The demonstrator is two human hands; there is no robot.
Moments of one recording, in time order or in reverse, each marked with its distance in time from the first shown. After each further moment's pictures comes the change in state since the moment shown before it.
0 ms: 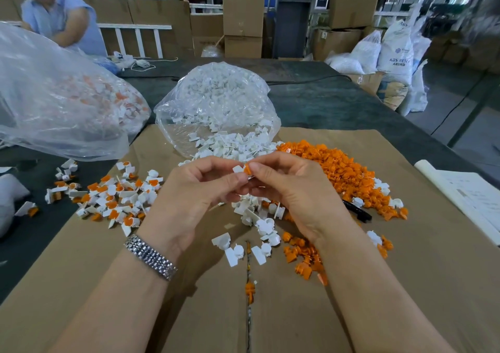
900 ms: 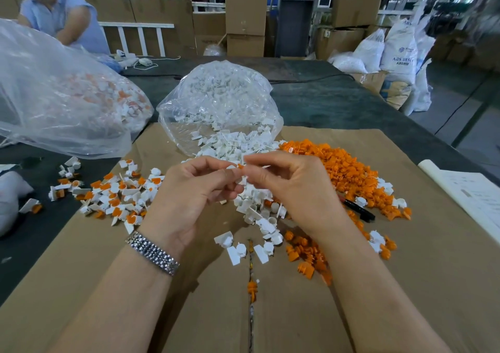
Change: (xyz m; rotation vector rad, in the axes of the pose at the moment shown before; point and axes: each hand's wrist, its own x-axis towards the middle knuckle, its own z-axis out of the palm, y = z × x) left_hand 0.005 -0.002 -0.001 -0.081 0.100 -0.030; right_hand -0.002 -0.002 0.002 -0.516 0.044 -0.272
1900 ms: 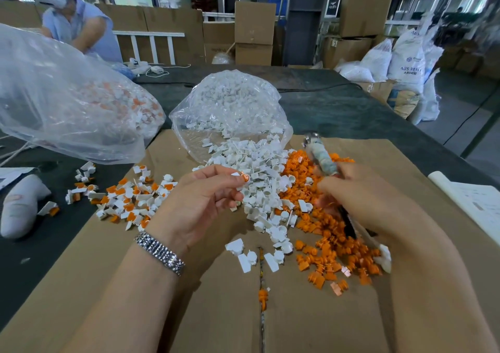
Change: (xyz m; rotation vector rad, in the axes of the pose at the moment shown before) left_hand 0.010 0.003 -0.015 -0.088 -0.130 -0.109; right_hand 0.004 -0.022 -0.059 -0.387 -0.122 0.490
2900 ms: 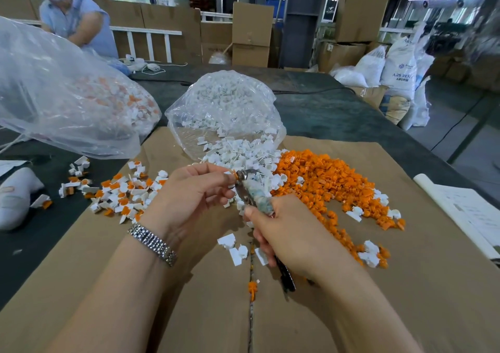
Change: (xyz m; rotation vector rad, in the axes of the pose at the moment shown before) left_hand -0.004 0.001 0.004 0.047 0.092 0.009; right_hand -0.042 -0.023 0.068 0.055 -0.203 -0.123
